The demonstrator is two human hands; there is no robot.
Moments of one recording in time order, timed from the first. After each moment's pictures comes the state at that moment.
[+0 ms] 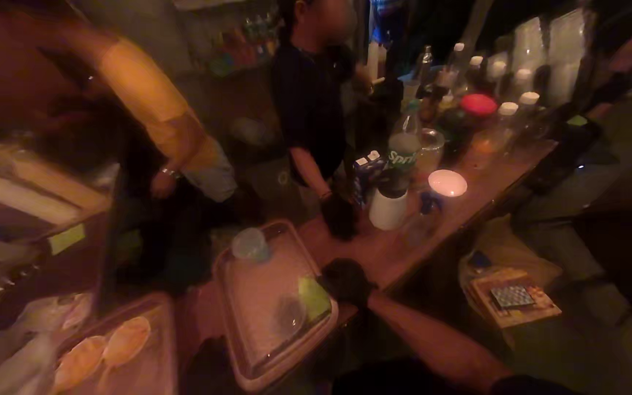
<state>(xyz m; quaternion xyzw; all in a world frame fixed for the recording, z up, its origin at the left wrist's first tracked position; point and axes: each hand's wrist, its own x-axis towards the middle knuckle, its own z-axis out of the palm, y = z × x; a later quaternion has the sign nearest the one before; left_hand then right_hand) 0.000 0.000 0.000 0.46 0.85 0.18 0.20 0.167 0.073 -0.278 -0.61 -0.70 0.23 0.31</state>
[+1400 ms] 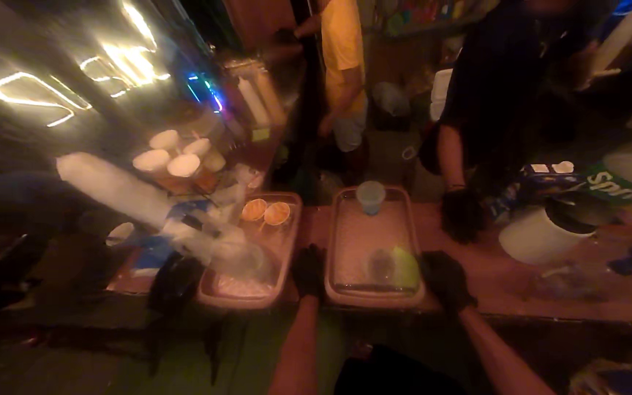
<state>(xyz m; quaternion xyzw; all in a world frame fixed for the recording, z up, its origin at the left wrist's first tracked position) -0.183 0.032 -0.260 0.49 0.87 0.10 0.06 0.163 0.072 -0.261 -0.64 -0.70 0.23 0.24</state>
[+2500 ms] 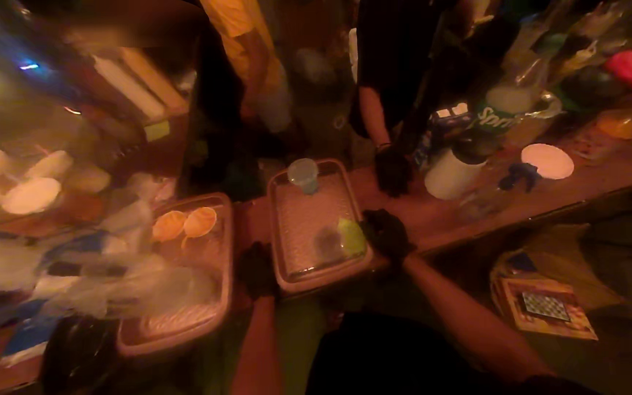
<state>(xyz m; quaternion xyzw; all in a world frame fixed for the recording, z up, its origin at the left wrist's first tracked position) -0.185 0.029 -0.280 0.52 0.84 0.12 0.03 0.171 0.066 -0.272 -0.63 -0.68 0.22 0.30</state>
